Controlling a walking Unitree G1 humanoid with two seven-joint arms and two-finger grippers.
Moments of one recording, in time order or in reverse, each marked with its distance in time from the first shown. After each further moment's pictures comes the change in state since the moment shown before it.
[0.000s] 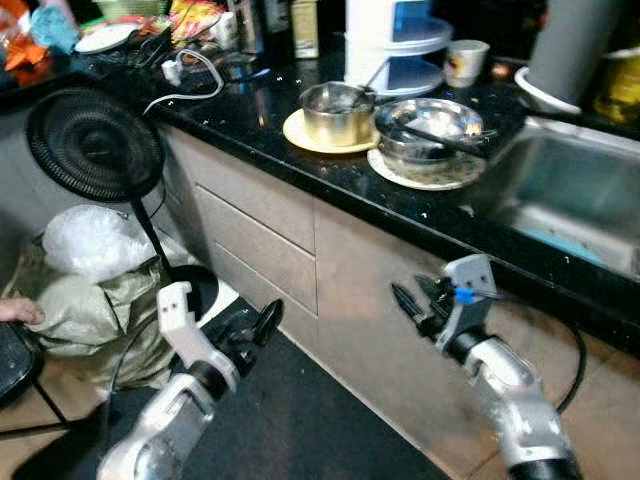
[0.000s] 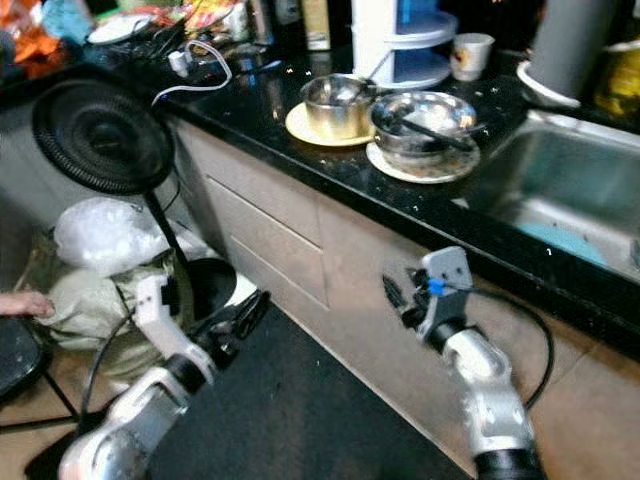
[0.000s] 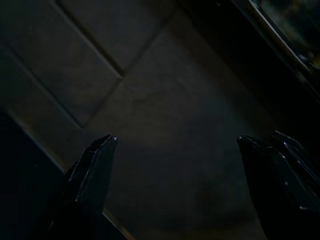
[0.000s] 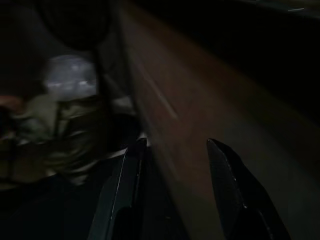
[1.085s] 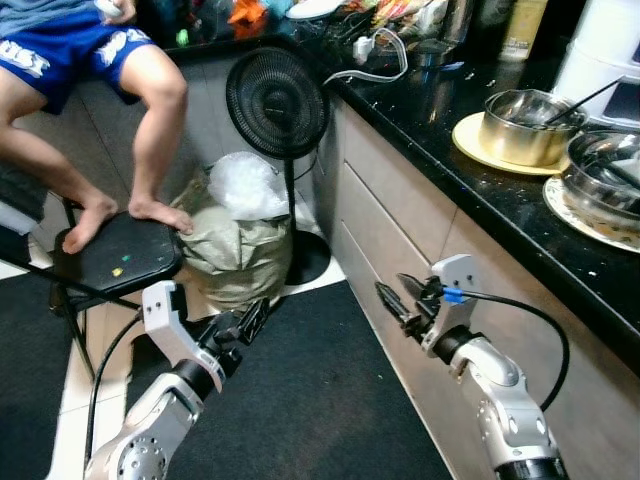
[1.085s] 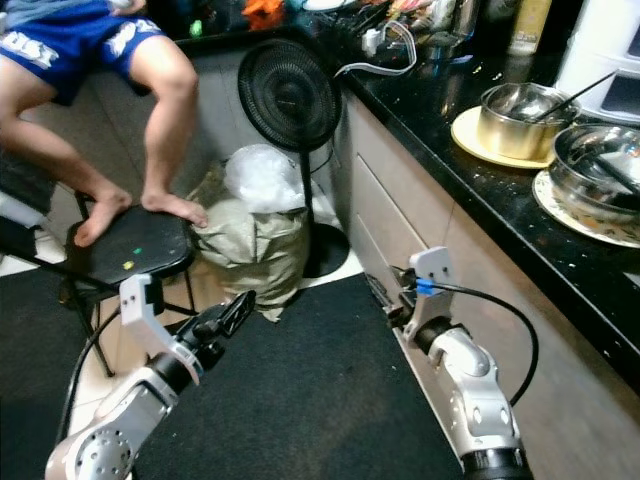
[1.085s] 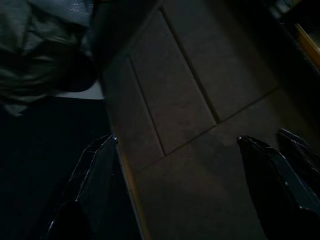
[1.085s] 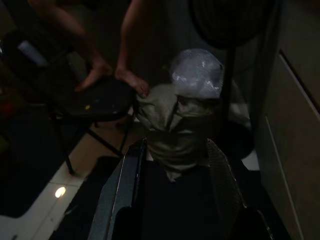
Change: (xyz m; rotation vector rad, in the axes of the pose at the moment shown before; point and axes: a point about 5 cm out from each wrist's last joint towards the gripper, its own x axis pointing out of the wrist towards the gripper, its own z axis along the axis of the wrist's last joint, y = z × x) left arm -0.005 0.007 0.002 -0.012 0.009 0.023; right arm 0.001 0.008 -0.001 0.030 -0.019 0.027
